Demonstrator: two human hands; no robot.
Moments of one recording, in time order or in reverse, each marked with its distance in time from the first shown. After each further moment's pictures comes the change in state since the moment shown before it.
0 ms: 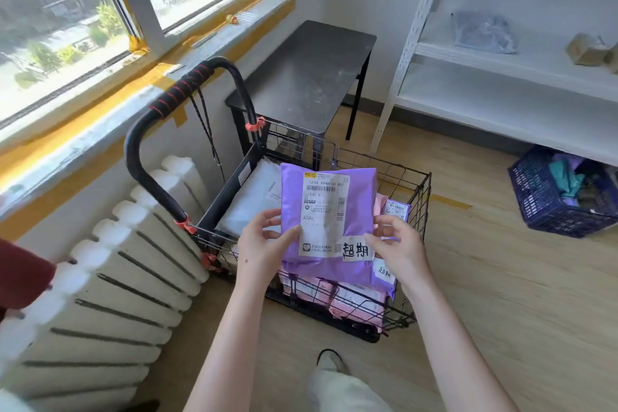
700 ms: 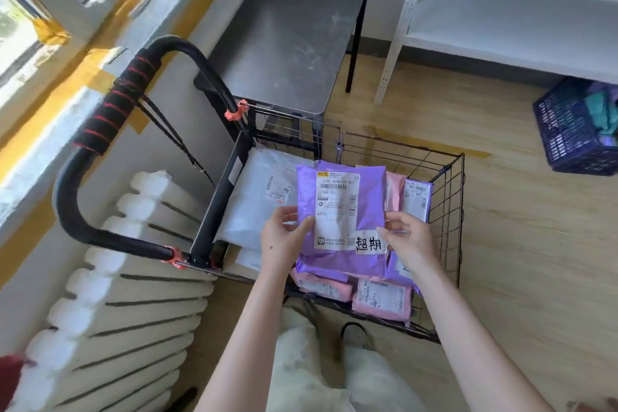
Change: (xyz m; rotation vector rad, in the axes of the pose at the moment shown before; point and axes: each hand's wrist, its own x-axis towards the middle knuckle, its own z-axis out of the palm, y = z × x) left_hand 0.159 -0.029 0.061 0.138 -0.162 -0.206; right_hand 0.135 0.048 0.038 -0.070 0.080 0.312
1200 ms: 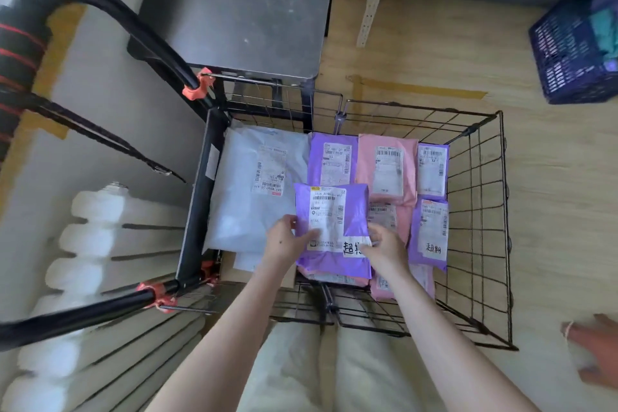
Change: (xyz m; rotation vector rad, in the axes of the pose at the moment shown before) left_hand 0.134 -0.107 0.023 0.450 -0.342 -0.142; right_hand 0.058 0.083 0.114 -0.225 -0.002 0.241
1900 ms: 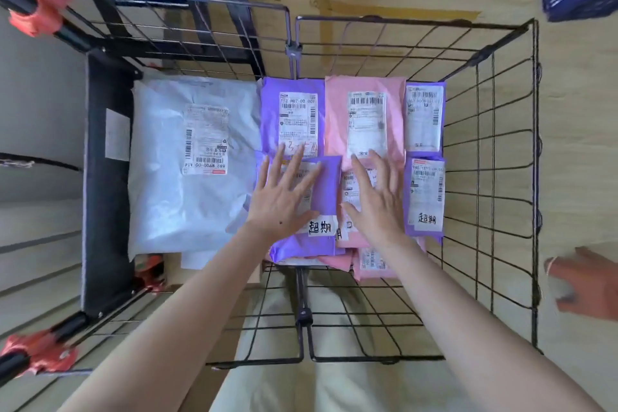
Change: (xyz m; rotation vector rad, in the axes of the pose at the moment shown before) left_hand 0.108 -0.016 0.085 0.997 0.088 0.841; right_hand 0.109 0.079 0.013 -0.672 0.323 -0.442
